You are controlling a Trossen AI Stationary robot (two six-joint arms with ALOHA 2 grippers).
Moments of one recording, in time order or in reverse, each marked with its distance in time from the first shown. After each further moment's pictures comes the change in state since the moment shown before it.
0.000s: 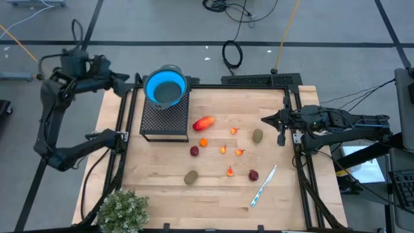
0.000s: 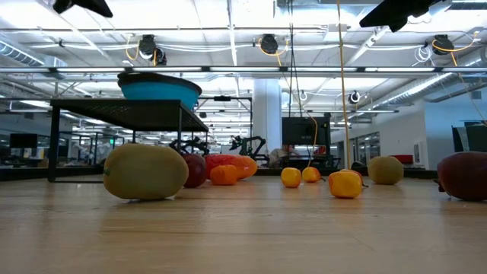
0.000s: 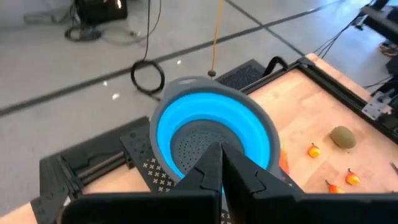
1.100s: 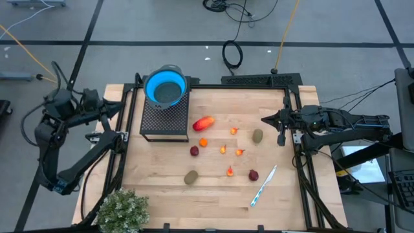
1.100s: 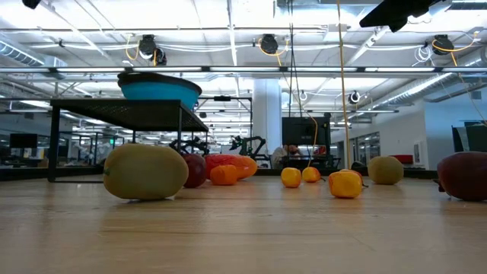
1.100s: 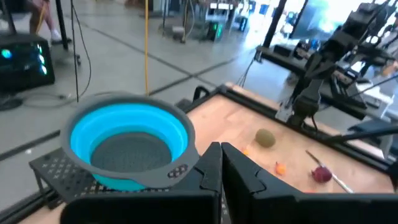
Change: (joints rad) left arm -0.033 -0.494 -0.374 0.167 0.270 -0.053; right arm 0.000 0.000 0.000 0.000 0.000 0.000
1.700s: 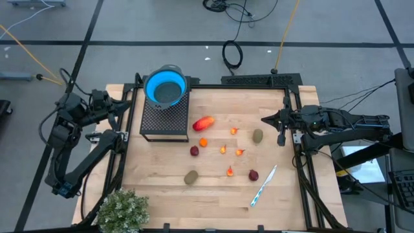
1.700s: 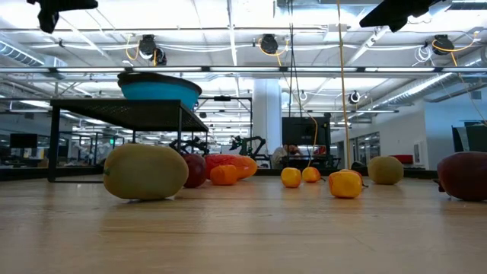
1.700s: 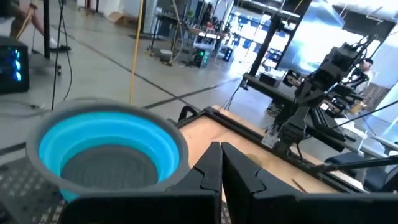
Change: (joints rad) left arm 0.000 -0.106 -0.267 0.318 0.051 -0.192; right arm 0.000 0.000 0.000 0.000 0.000 0.000
